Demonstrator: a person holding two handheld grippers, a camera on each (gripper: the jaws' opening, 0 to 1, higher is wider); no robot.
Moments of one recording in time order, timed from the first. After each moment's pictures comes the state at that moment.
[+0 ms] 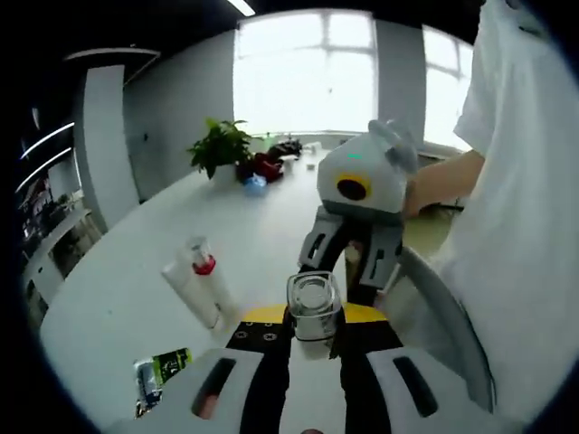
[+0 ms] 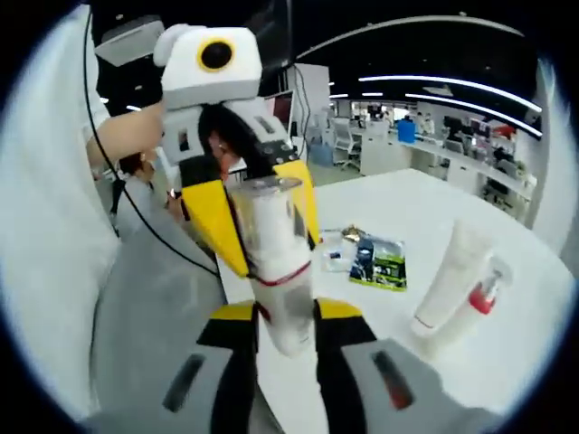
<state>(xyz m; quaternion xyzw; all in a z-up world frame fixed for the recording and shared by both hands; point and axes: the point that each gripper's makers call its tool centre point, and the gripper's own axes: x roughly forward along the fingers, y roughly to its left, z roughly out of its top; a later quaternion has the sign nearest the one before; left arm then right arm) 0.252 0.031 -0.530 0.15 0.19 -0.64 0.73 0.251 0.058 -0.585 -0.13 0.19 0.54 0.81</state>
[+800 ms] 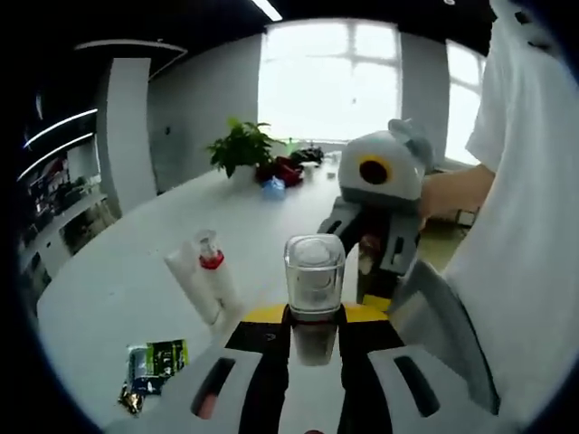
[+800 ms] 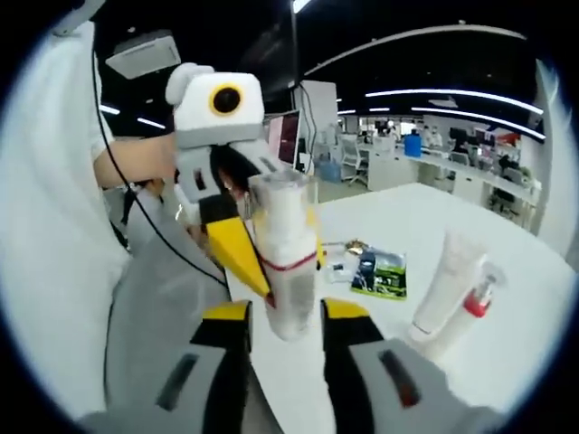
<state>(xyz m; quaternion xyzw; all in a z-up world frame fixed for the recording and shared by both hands) 0.259 0.025 -0.551 0.12 0.20 -0.59 0.77 0.256 0.035 -0.587 -0.12 0.19 0.55 0.80</state>
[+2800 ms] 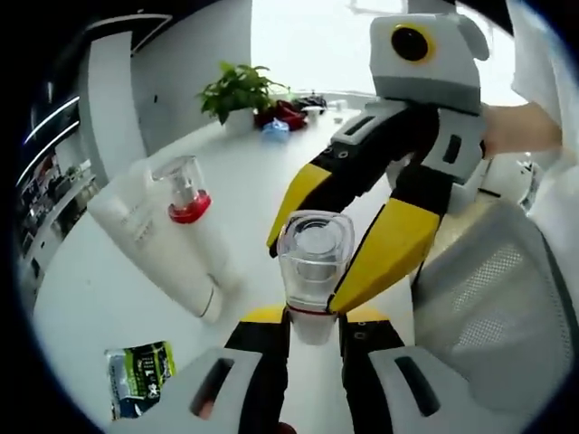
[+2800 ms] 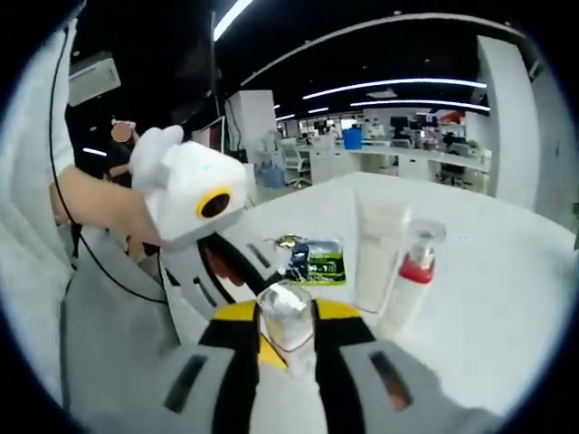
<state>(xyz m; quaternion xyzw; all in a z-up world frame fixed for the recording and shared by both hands) 0.325 -0.027 -0.666 0.20 0.27 -0.58 0.74 0.333 -0.005 -0.612 -0.07 0.20 0.43 0.88</state>
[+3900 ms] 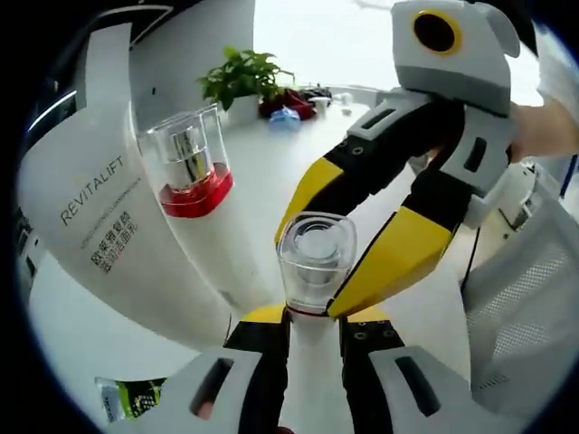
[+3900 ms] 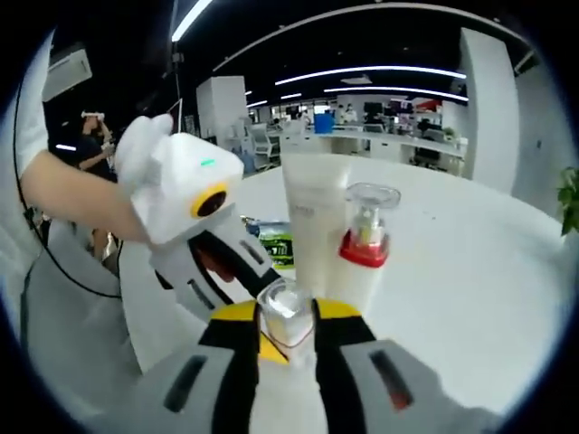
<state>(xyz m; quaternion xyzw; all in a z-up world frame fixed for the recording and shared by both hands) 0.381 -0.056 -0.696 0.19 0.27 -0.59 0.74 0.389 -0.040 -0.644 -0.07 0.22 0.37 0.90</state>
